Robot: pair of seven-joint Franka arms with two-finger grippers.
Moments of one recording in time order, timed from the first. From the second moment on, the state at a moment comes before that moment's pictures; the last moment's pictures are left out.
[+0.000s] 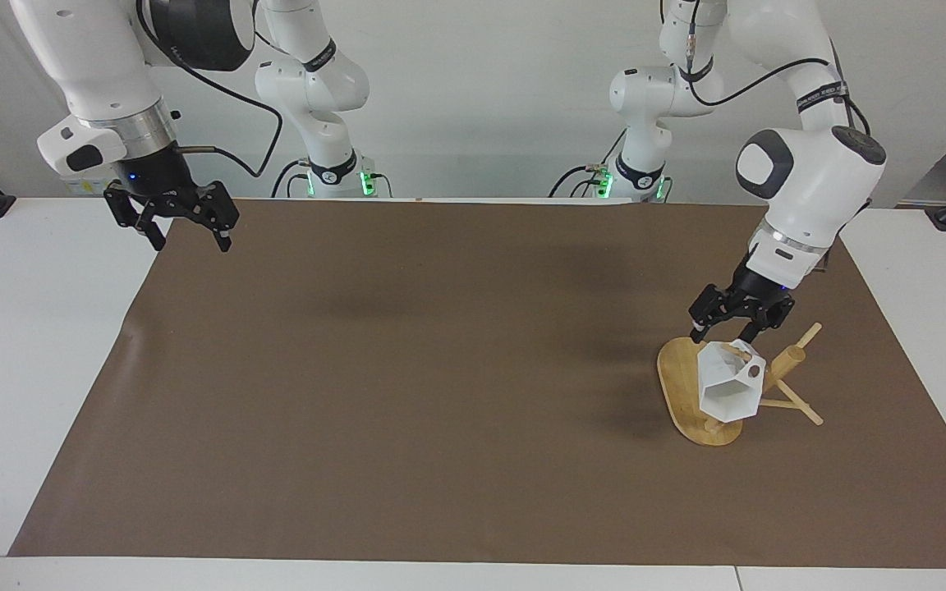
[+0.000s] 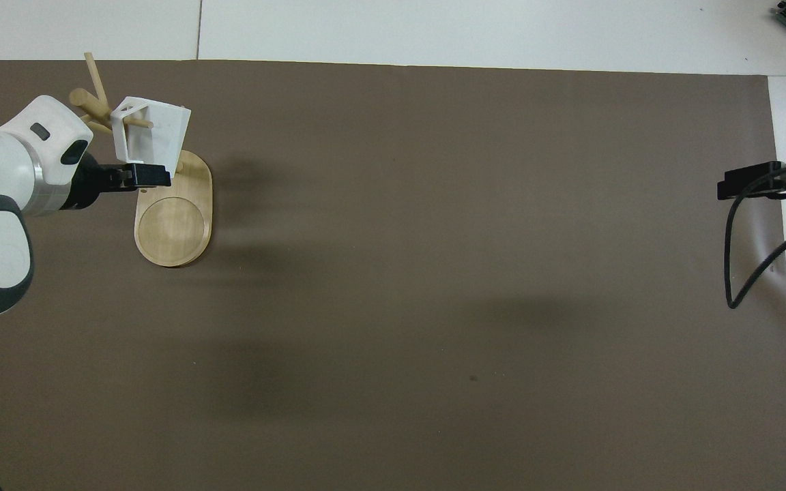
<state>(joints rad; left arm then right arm) -0.07 0.05 -0.03 -1.93 -0.19 2.24 0.02 -0.04 0.01 -0.02 -1.60 0.00 1.73 -0.03</state>
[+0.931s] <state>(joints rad) -0.07 -0.15 -0.05 -1.75 0.01 1.61 0.02 -0.04 0.01 -0.02 -1.60 0.00 1.73 -0.03</state>
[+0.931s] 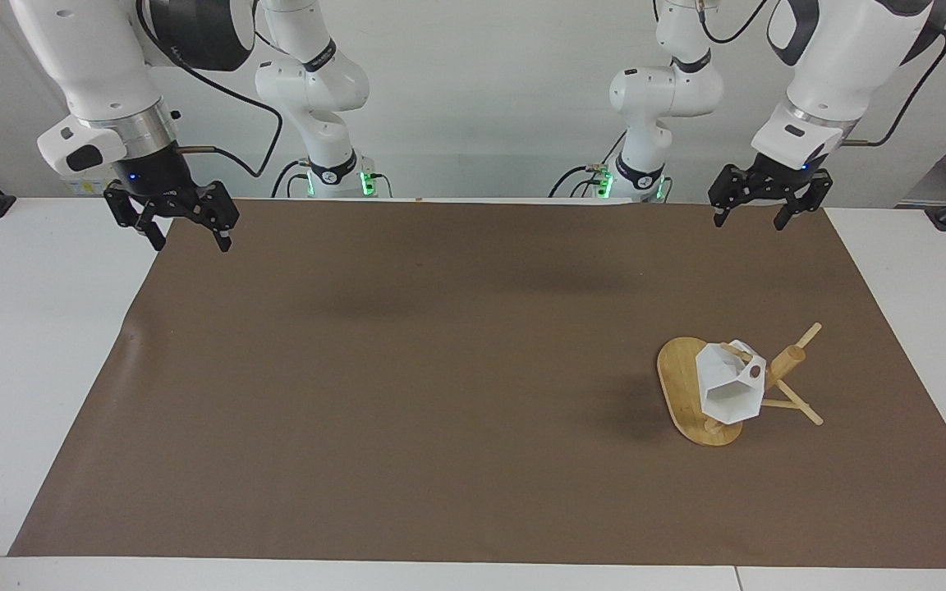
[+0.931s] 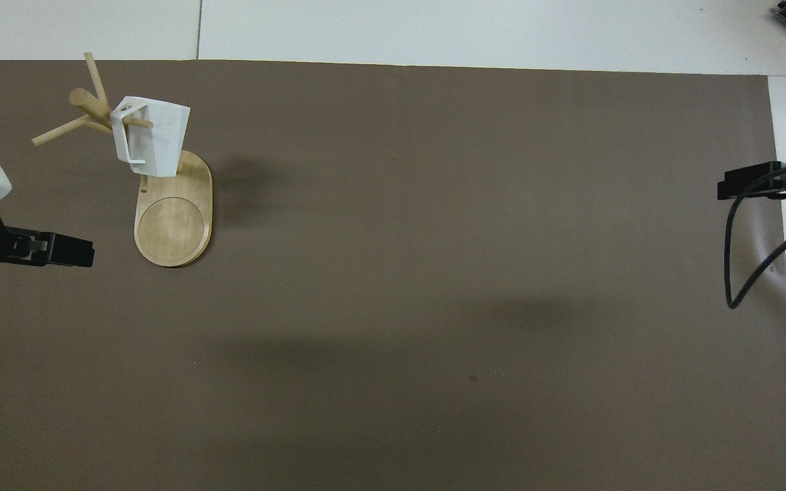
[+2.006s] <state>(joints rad) -0.07 -0.04 -0.07 -1.58 0.04 1.53 0.02 -0.04 0.01 -0.02 -1.60 0.00 1.73 -0.03</state>
